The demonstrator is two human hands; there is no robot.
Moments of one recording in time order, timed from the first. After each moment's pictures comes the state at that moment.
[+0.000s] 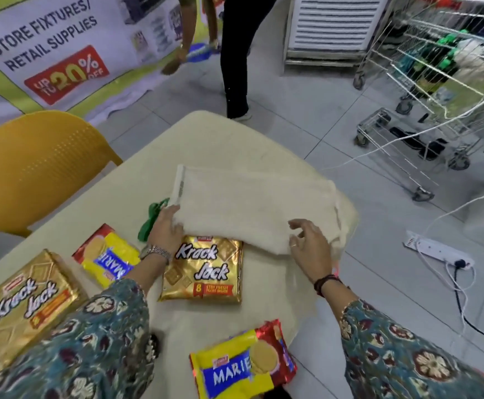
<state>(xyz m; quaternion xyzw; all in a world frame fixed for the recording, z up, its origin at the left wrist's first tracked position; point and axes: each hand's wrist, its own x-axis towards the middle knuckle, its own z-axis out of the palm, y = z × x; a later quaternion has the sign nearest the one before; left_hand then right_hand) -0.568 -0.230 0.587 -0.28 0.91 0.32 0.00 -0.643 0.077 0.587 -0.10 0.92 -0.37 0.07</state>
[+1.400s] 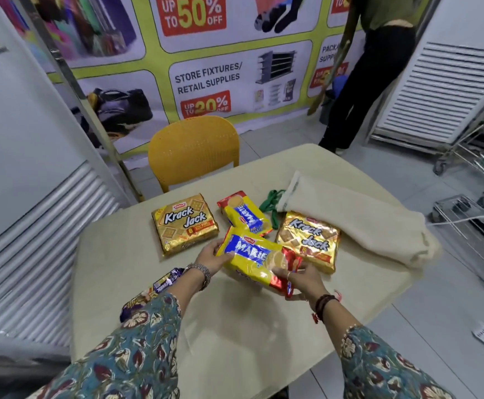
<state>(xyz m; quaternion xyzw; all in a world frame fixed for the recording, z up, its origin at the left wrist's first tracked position) -0.255 -0.257 0.655 -0.42 0.69 0.59 -0.03 -0.379 -0.060 0.645 0.01 0.77 -0.49 0.41</state>
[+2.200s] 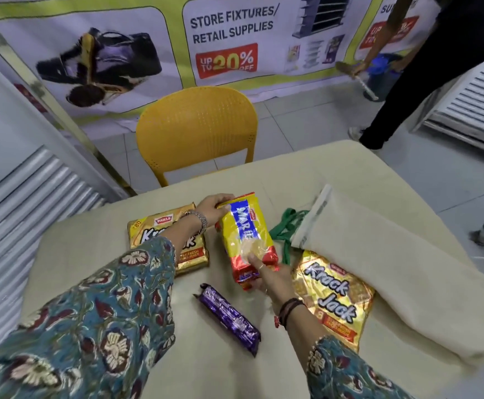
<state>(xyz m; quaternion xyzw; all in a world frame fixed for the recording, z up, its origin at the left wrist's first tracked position) -0.440 -0.437 0.621 -0.38 0.76 0.52 0.03 -0.479 -0.228 0.580 0.06 0.71 -0.54 0.46</state>
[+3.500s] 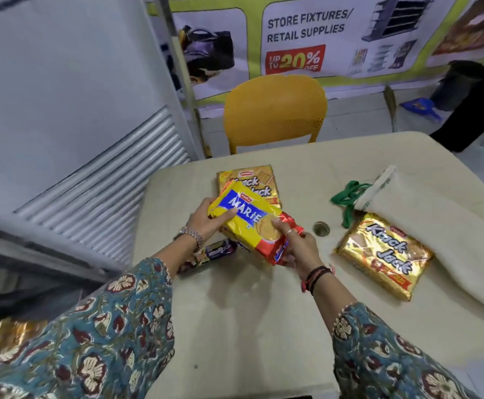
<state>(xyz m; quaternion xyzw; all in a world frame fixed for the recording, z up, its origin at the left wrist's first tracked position) -0.165 -0.351 0.671 -0.54 0.67 0.50 -0.11 -0.331 -0.207 0.653 -0.02 0.67 -0.54 0.51</state>
